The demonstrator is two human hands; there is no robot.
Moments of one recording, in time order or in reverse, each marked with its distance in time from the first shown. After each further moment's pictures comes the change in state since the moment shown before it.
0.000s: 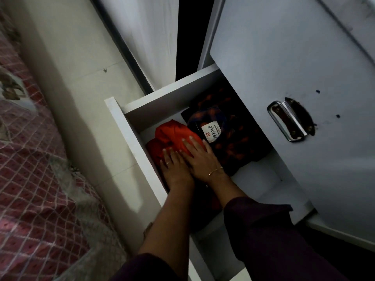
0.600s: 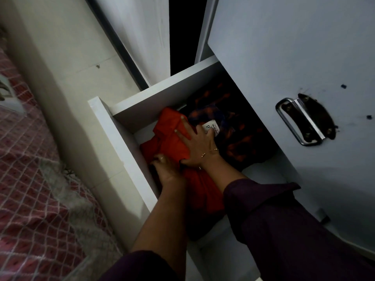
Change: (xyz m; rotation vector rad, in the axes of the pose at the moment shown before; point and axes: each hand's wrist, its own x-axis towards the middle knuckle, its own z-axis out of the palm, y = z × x) left_hand 0.046 -0.006 0.013 0.441 -0.189 -0.089; right_hand 0.042 0.024 -0.009 -0.085 -0.261 0.110
